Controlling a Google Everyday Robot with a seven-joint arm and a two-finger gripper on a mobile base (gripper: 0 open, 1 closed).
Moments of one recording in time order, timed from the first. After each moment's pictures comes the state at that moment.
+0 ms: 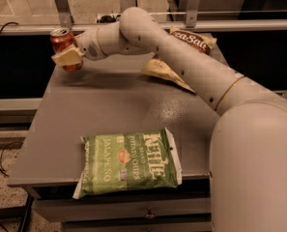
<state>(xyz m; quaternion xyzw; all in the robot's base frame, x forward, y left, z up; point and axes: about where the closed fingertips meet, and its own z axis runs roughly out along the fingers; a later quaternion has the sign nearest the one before) 0.709 0.225 0.894 -0.52 0.62 0.36 0.47</state>
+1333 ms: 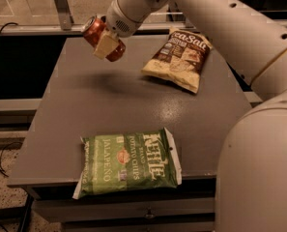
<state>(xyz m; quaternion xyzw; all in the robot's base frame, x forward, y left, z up) 0.689 0.094 0.931 -0.62 0.69 0.14 0.34</state>
